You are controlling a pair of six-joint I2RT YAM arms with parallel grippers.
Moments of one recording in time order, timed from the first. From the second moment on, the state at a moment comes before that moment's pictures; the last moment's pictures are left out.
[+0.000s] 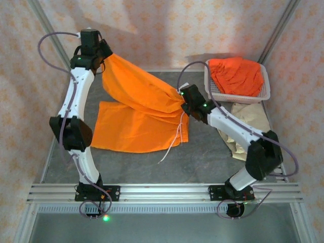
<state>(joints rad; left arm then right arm) 0.00 1.96 2.13 -0.64 -0.11 -0.56 0.57 1.58 1.26 -0.52 0.43 -0.17</state>
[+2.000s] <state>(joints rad) -0.10 1.23 0.44 -0.09 -0.02 -0.98 0.47 1.73 0.93 -0.04 -0.33 0.86</state>
